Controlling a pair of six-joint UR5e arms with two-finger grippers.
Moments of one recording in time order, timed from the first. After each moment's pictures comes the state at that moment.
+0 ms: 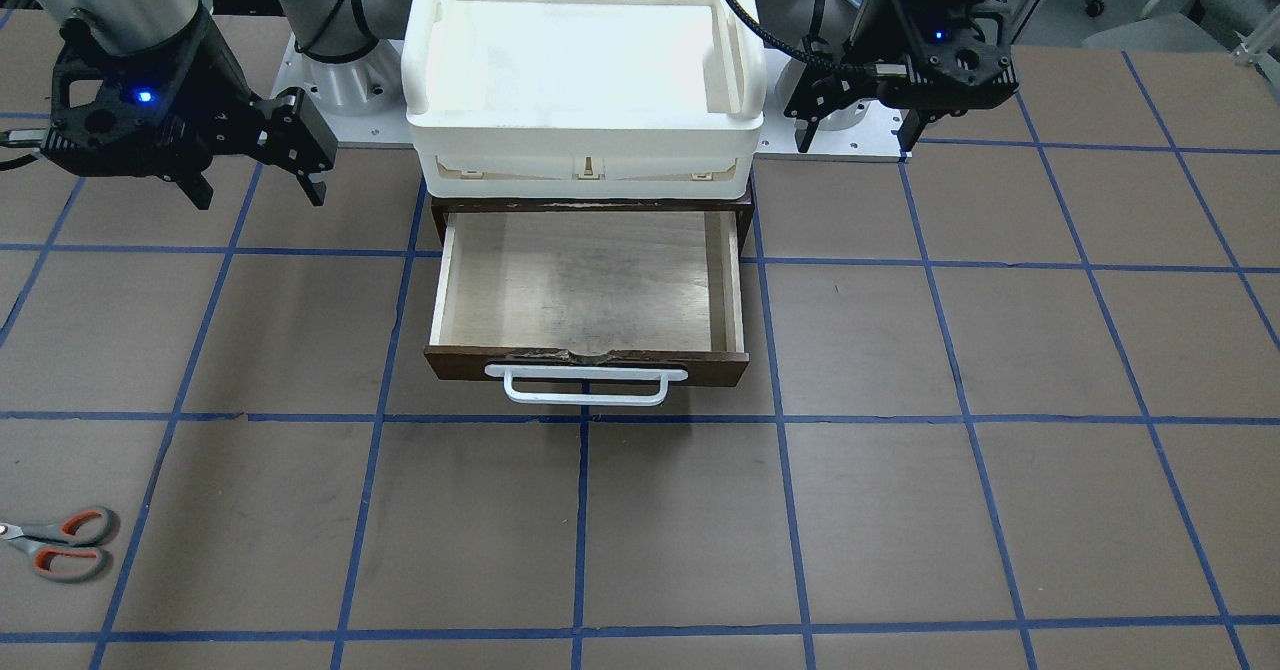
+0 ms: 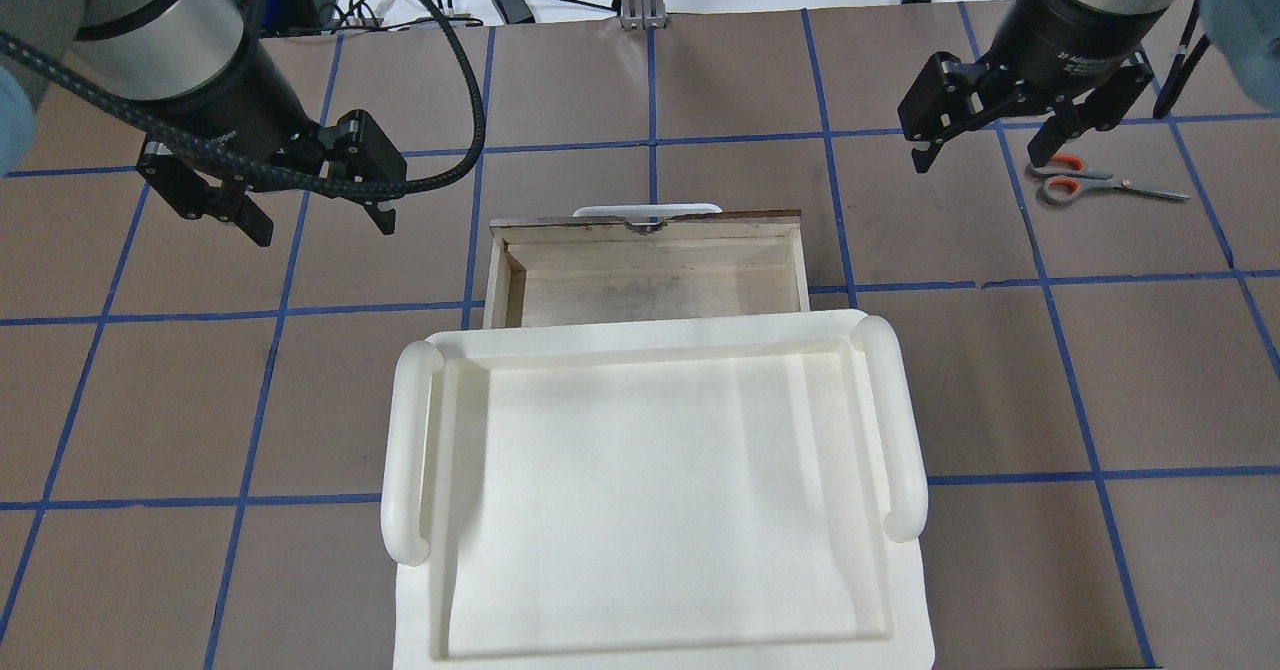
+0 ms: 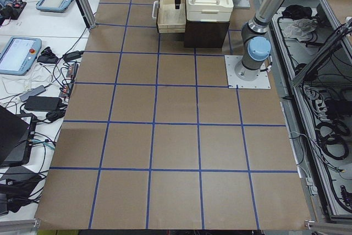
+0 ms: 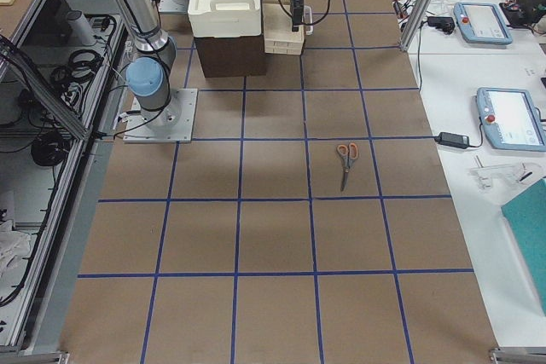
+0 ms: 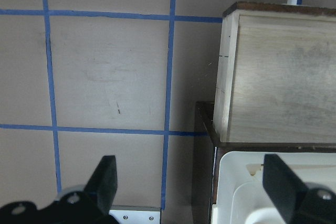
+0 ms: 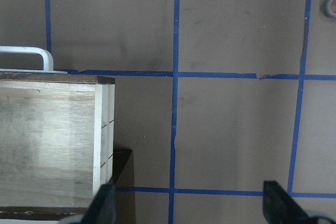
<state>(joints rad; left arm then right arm) -1.60 -1.48 -1.57 -1.69 1.56 -0.08 1.51 -1.59 1.56 -1.55 -1.53 -0.10</state>
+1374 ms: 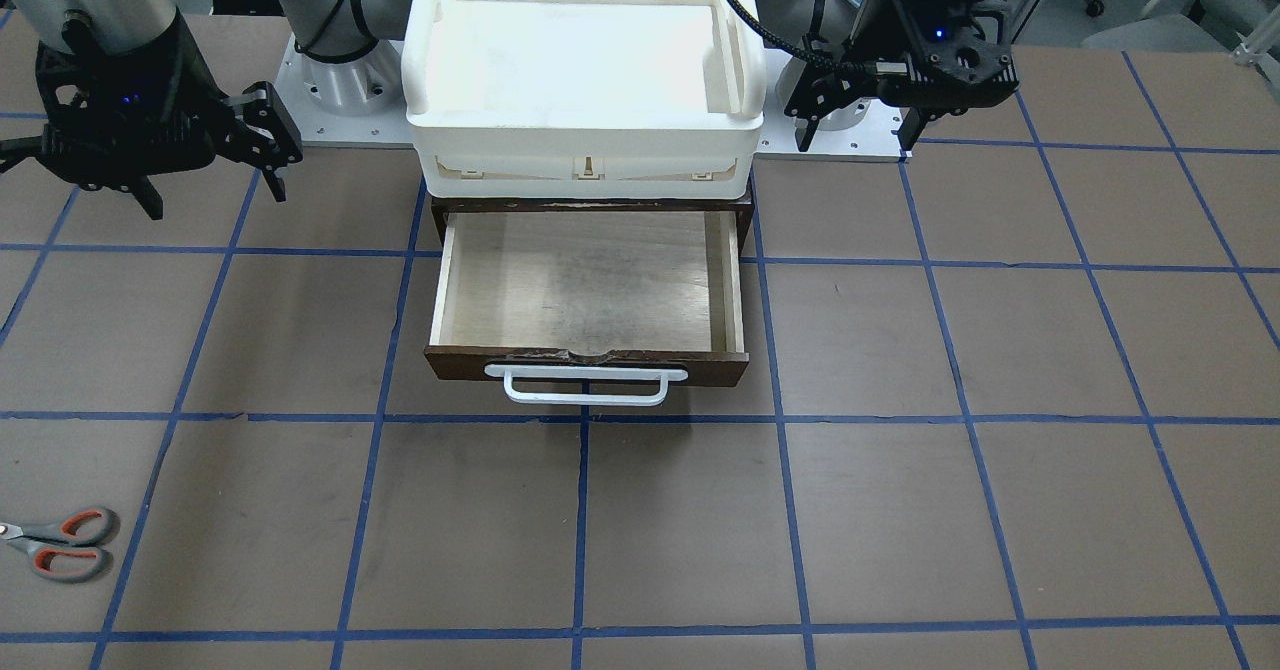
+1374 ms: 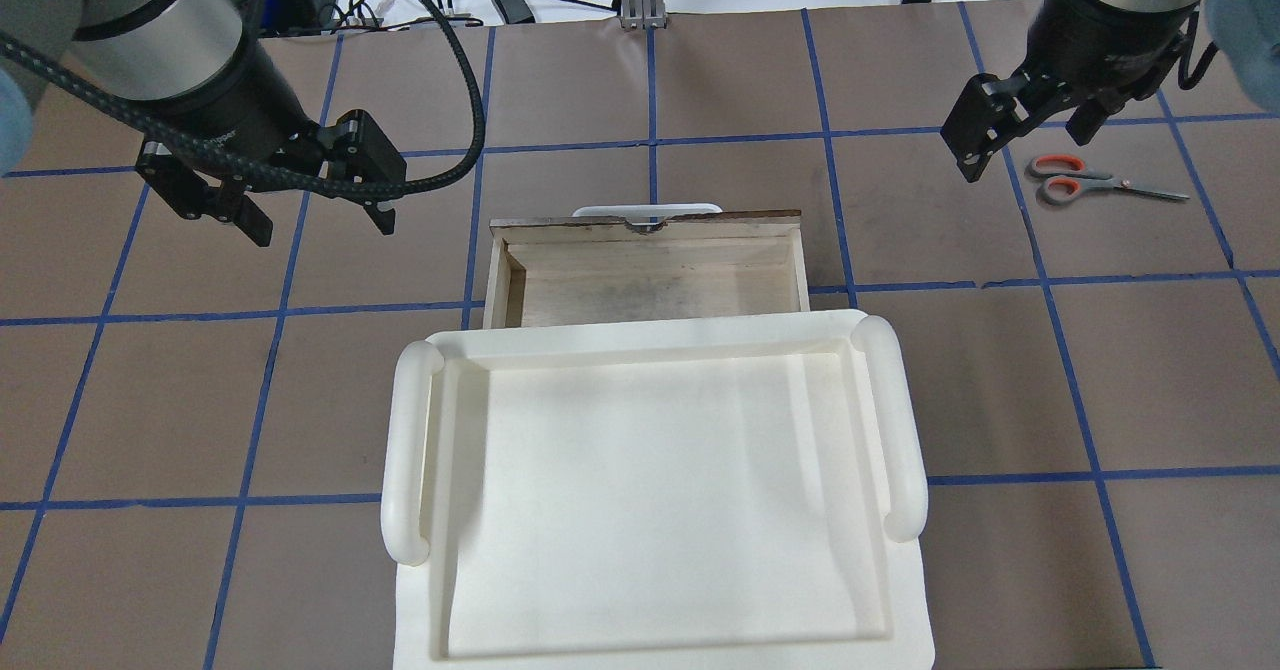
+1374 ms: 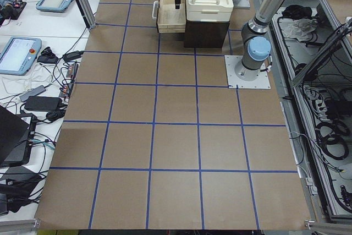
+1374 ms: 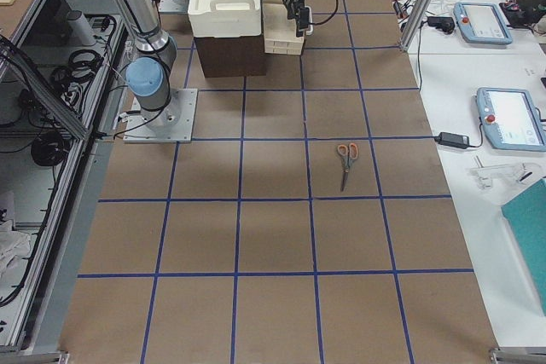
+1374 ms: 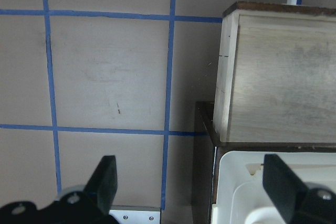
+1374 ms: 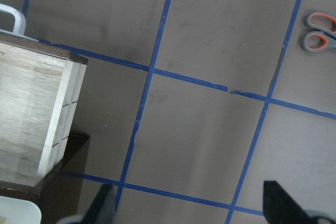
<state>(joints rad) -1.60 -1.48 -1.57 -1.69 1.56 -0.08 1.49 -1.59 1.56 -1.59 -1.65 -0.40</state>
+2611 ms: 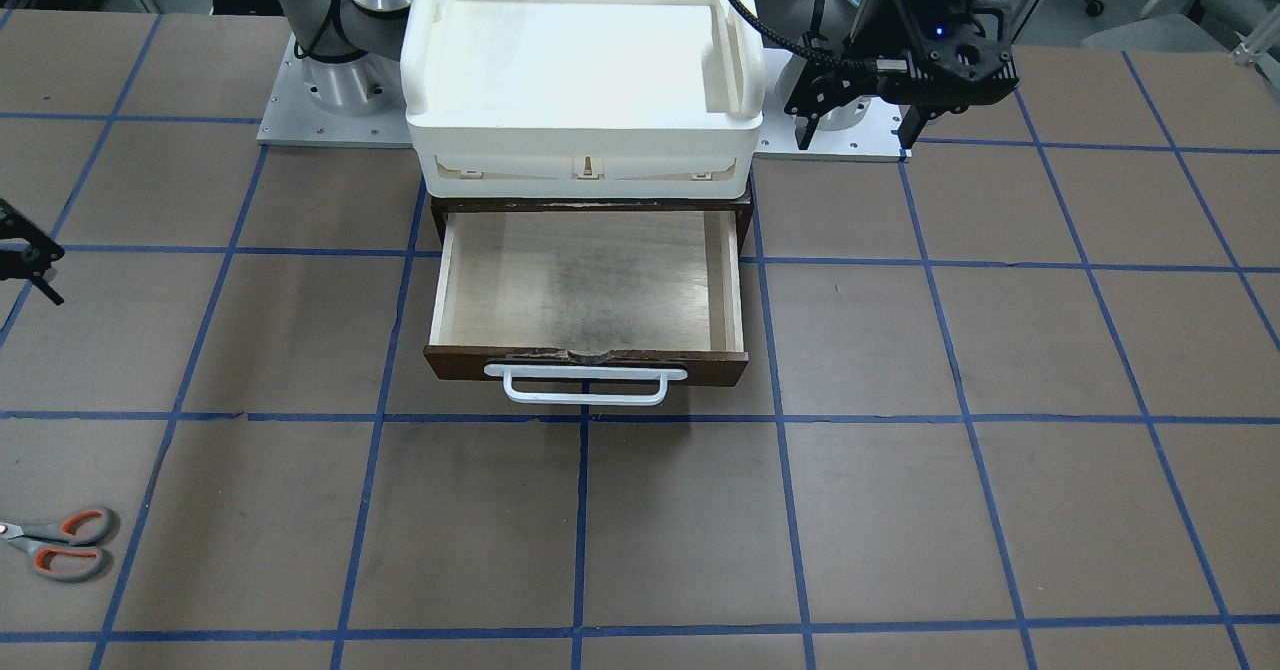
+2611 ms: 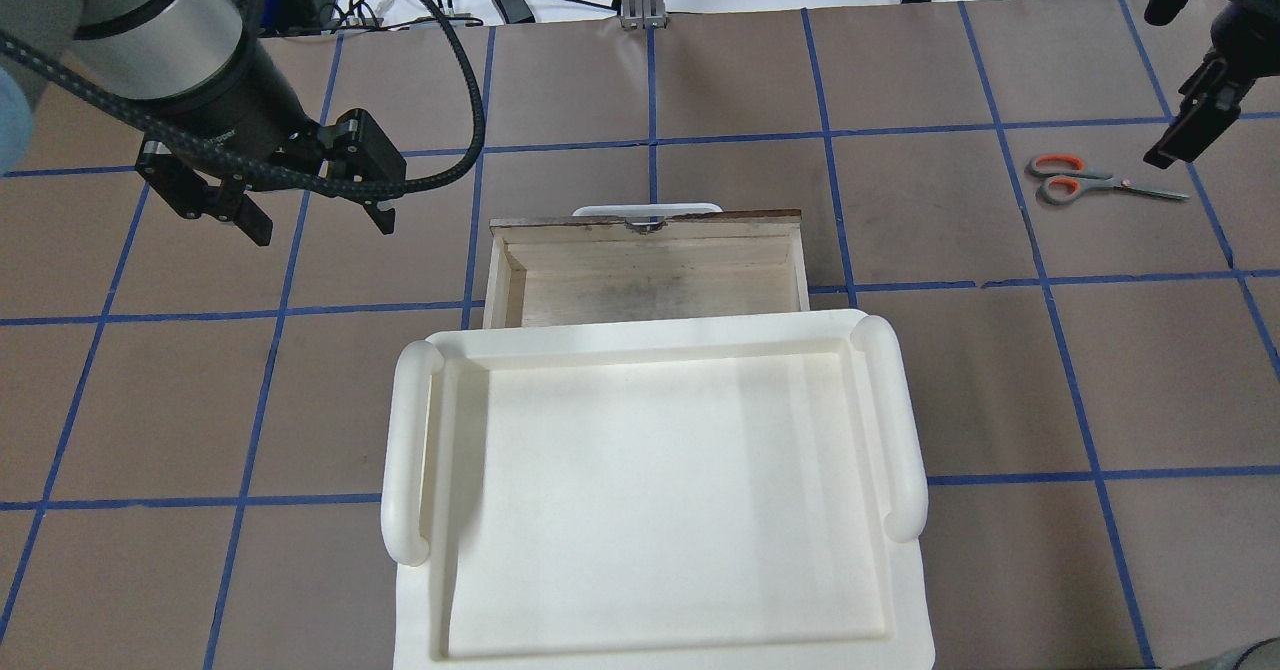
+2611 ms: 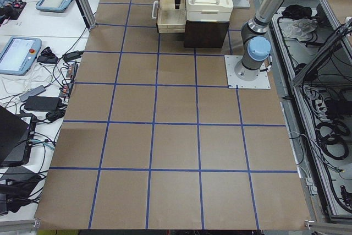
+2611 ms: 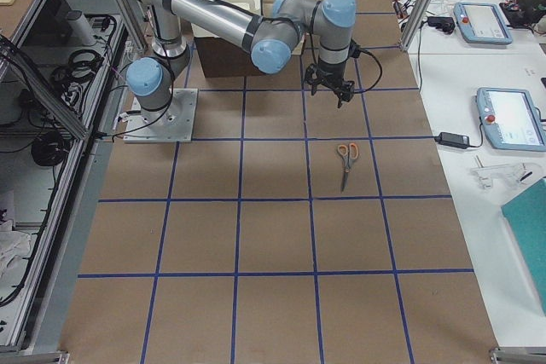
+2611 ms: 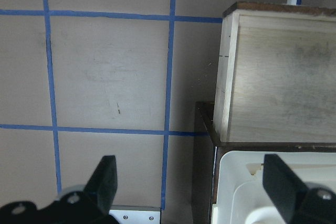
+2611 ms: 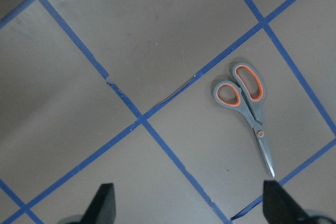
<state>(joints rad) -1.60 -1.48 -1.57 -1.69 1.56 -0.08 1.13 -1.33 1.56 -1.90 -1.58 -1.45</state>
